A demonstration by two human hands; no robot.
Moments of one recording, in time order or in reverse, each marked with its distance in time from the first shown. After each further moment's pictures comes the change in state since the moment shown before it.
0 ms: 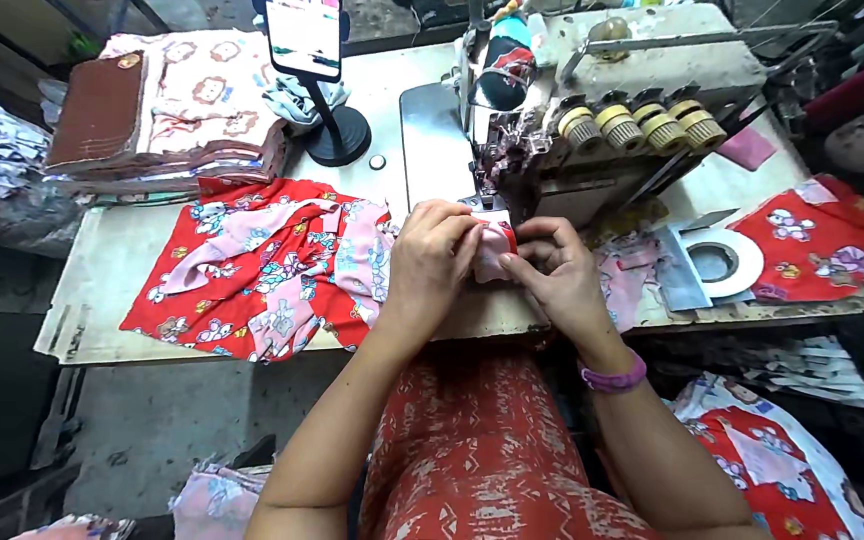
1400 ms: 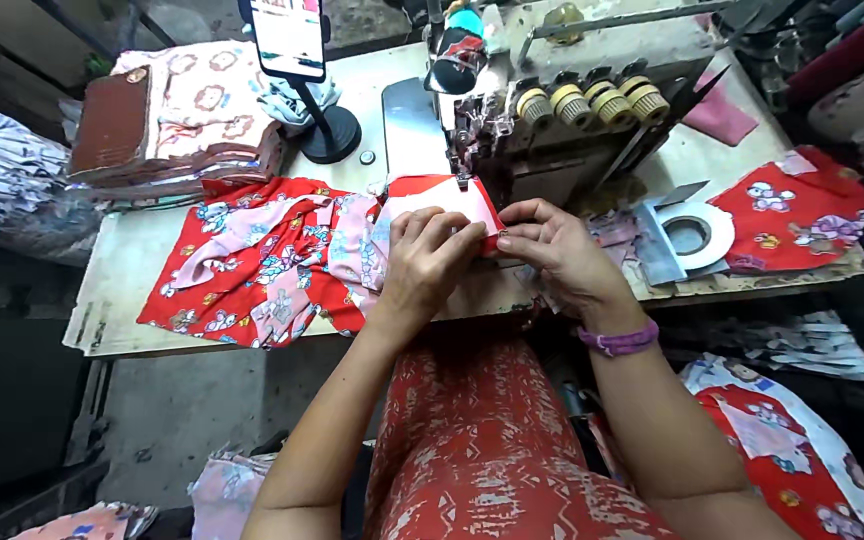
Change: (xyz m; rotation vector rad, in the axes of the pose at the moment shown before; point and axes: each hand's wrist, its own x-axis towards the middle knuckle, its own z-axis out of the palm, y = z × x) left_hand -0.023 -0.004 0.015 0.156 0.035 0.320; right_hand 0.004 -0.011 -0.030 0.466 -0.217 0.274
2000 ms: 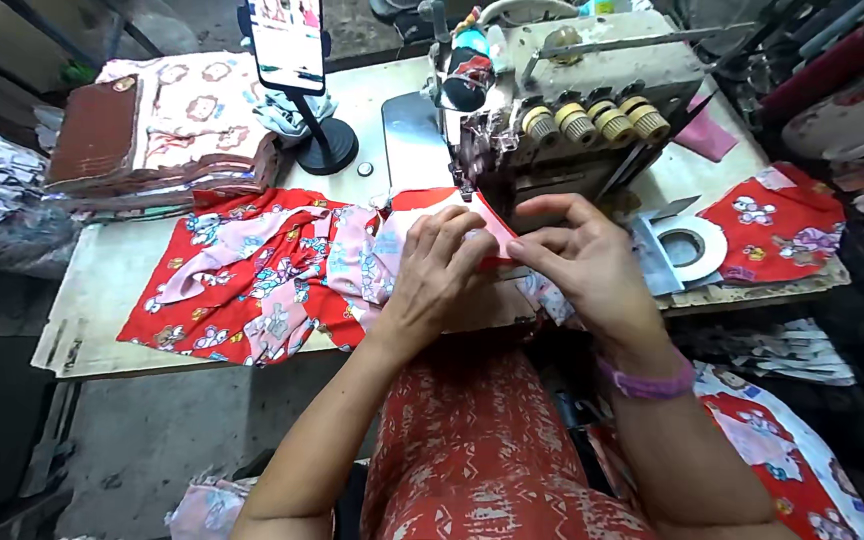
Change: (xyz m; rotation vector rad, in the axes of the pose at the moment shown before) left_hand 0.011 0.001 -0.010 -0.124 -0.036 0.066; right_hand -0.018 -0.032 0.022 -0.312 0.164 -0.207
